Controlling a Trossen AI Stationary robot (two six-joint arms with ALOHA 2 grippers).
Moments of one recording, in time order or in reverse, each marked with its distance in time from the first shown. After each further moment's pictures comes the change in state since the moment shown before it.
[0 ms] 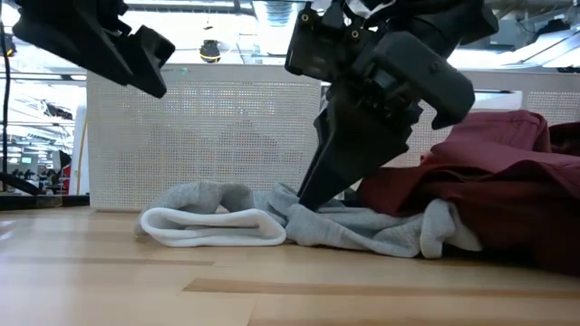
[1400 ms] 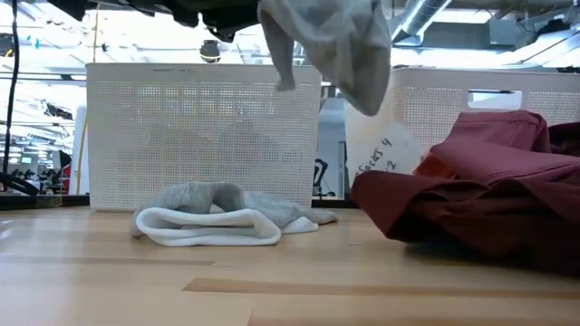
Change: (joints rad) left arm 0.109 0.231 0.002 0.814 -0.023 0.298; right arm 0.117 -0.353 0.034 0.102 0.302 -0.408
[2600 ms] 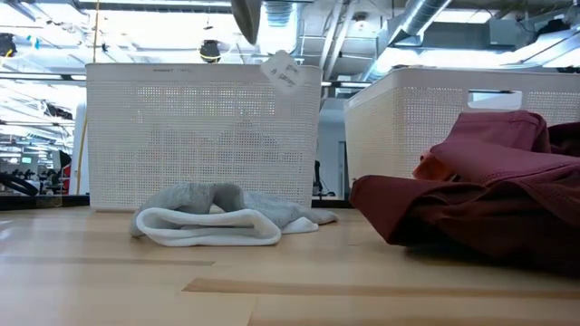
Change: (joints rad) left arm 0.038 -0.393 0.233 -0.472 -0.270 0.540; right arm 0.069 -0.092 0.000 -0.300 0.104 0.257
